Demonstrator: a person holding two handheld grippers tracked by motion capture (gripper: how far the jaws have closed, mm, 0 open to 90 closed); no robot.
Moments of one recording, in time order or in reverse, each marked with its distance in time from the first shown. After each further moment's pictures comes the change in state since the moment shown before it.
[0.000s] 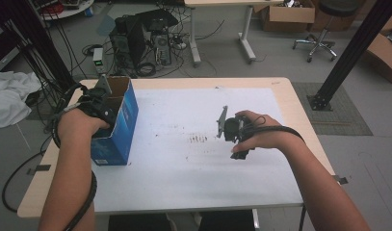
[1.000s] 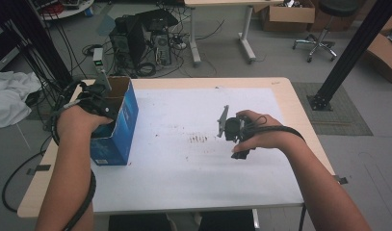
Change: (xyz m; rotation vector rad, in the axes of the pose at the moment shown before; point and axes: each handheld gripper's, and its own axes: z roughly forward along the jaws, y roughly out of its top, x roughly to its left) left arm -0.004 0.001 -0.014 -0.014 0.006 -0.005; right arm 0.001 -0.002 -0.003 -0.004 -0.005 0.007
